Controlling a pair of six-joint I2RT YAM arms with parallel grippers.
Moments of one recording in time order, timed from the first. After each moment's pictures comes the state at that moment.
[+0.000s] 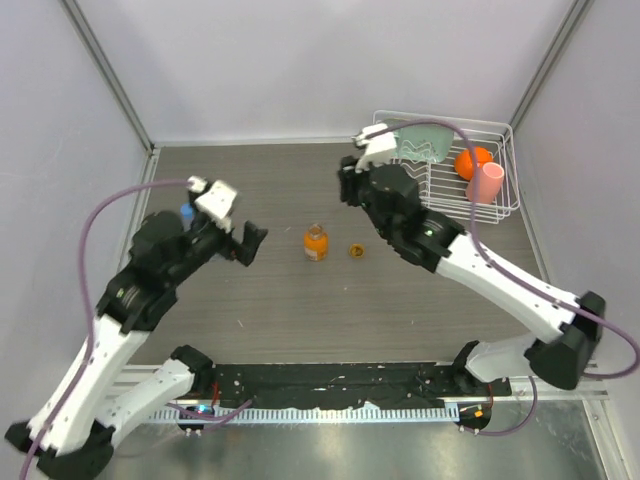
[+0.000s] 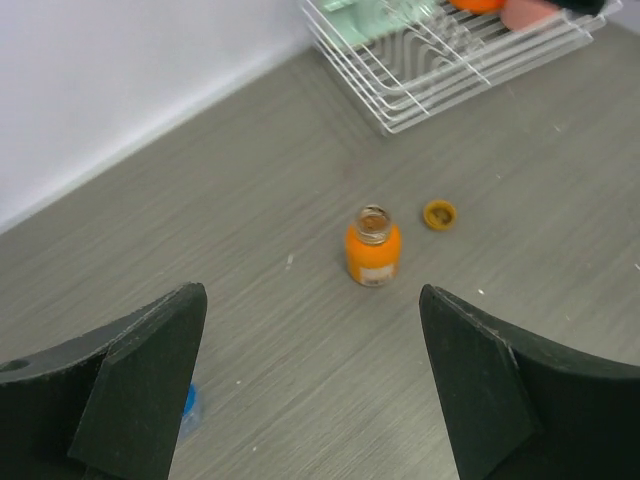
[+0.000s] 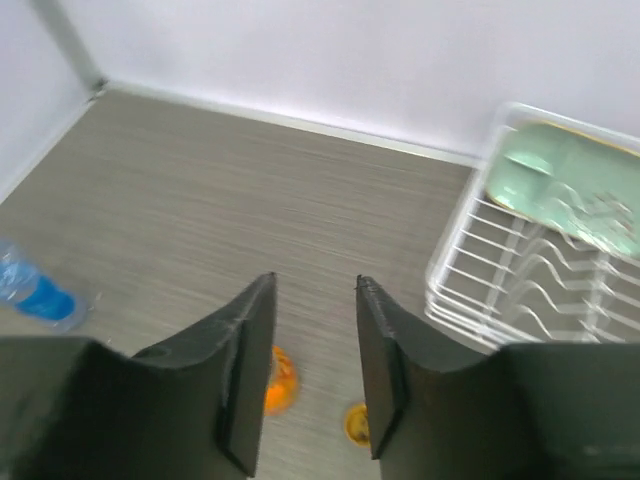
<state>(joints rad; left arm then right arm) -0.53 0.71 1.05 -0.49 0.03 0.13 0.85 1.37 1.34 -0.10 0.45 0.08</state>
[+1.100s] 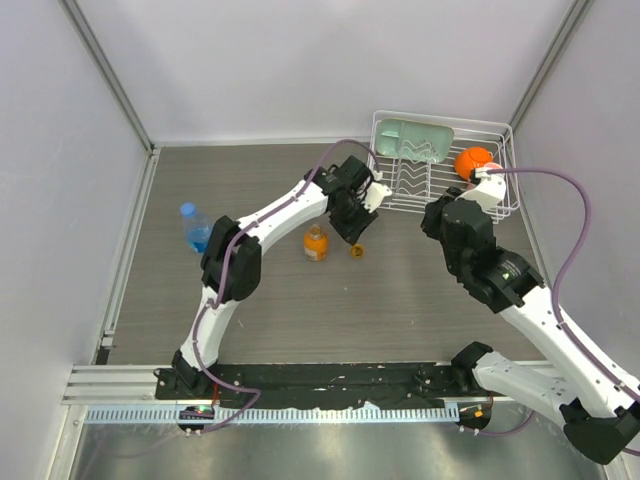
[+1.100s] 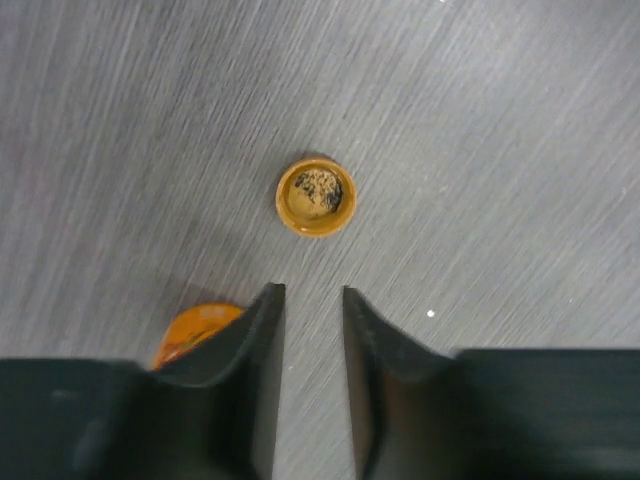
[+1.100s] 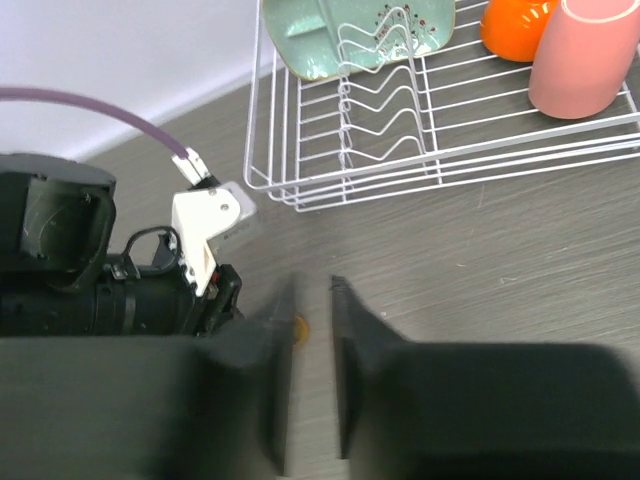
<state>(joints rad) -0.75 2.20 2.03 -0.94 0.23 0.21 0.61 0.87 1.02 -0.50 0.67 0.61</state>
